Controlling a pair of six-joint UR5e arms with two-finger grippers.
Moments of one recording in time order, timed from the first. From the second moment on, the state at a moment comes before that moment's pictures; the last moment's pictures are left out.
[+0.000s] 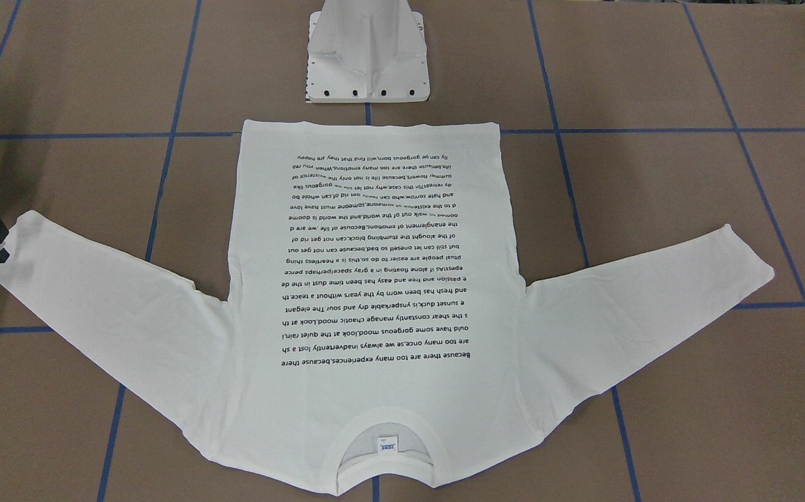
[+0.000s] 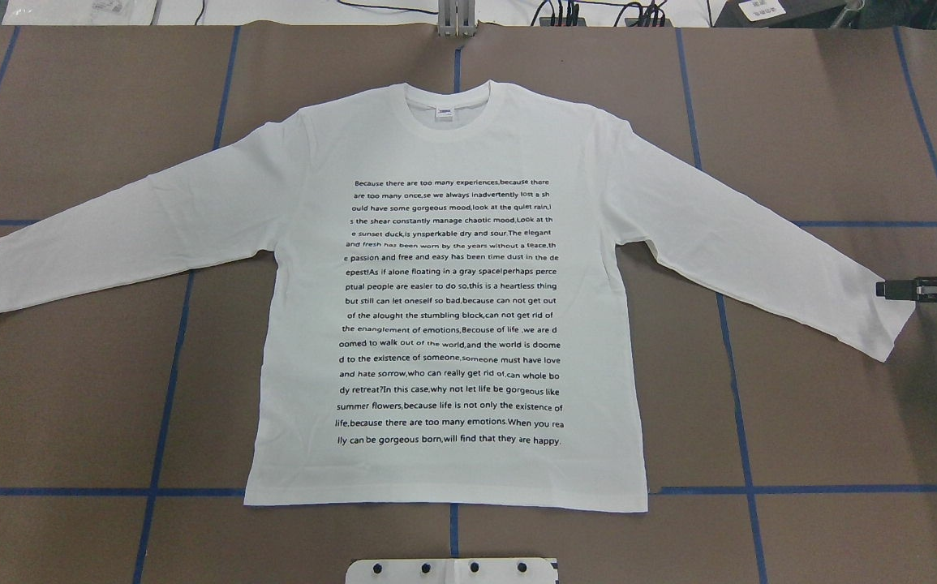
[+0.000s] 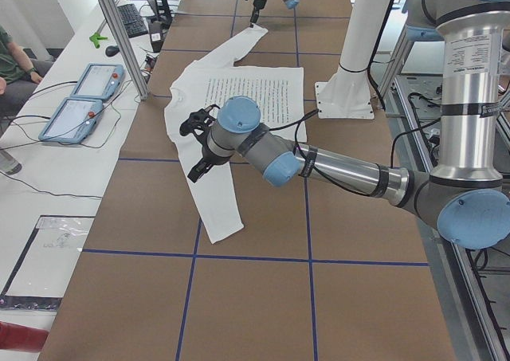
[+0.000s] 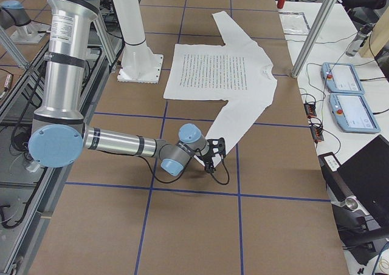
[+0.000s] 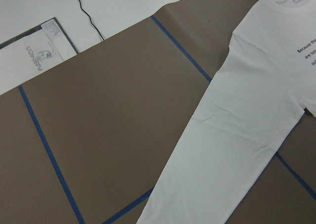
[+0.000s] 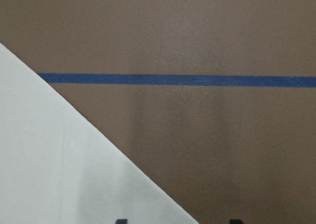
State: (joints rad) left arm -1.52 -1.51 -1.87 -2.07 -2.44 0.01; right arm 0.97 -1.74 1.45 -0.44 1.94 0.90
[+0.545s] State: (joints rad) left arm -1.52 -1.51 -1.87 -2.07 -2.44 0.01; right arm 0.96 -1.74 1.45 -0.44 1.94 0.90
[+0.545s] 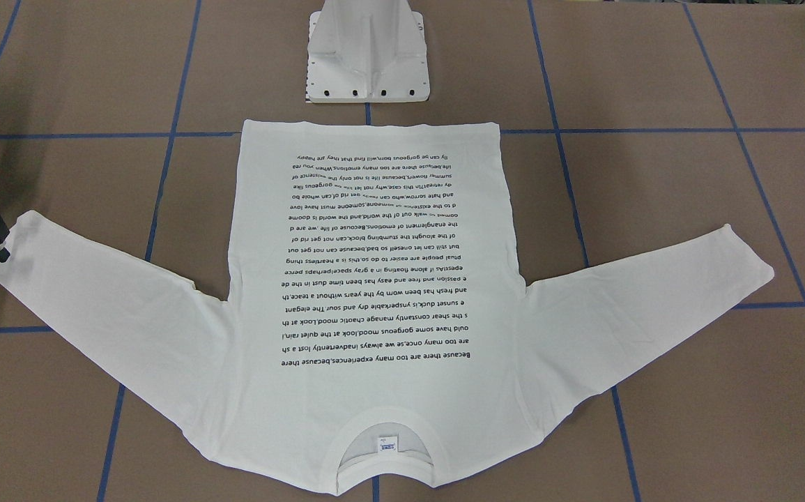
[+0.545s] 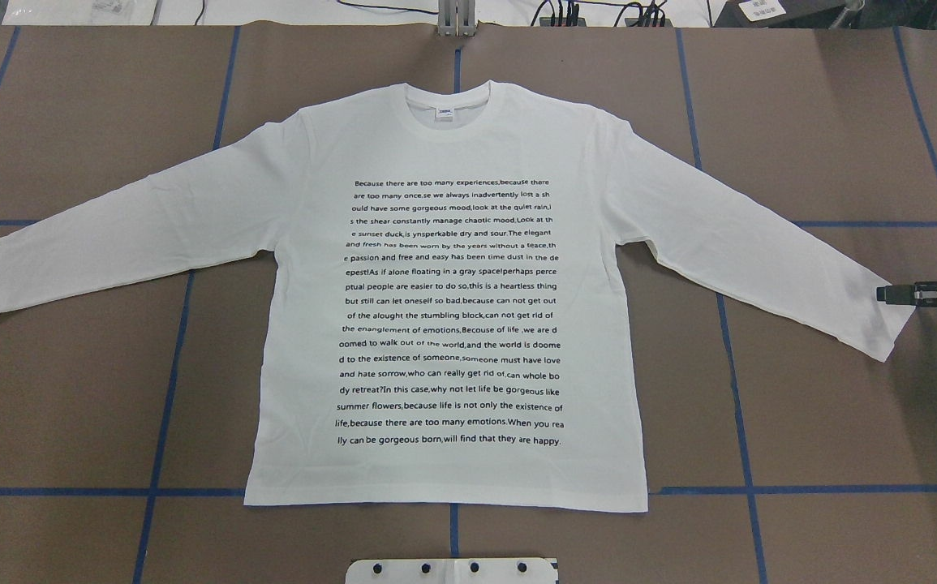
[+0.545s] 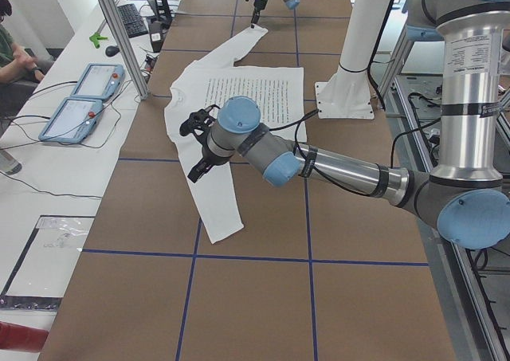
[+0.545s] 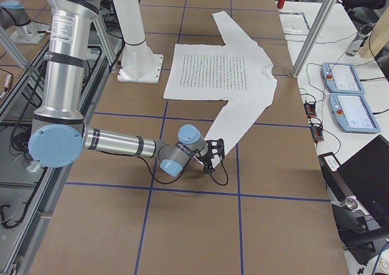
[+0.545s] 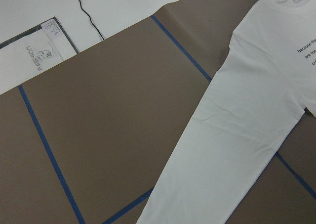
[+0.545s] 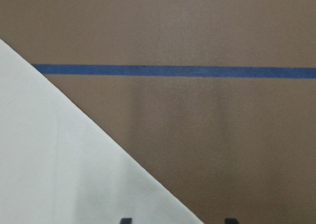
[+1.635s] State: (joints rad) left arm -1.52 -1.51 -1.87 -2.07 -2.44 0.01; right arm 0.98 -1.76 1.51 -0.47 1.98 0.90
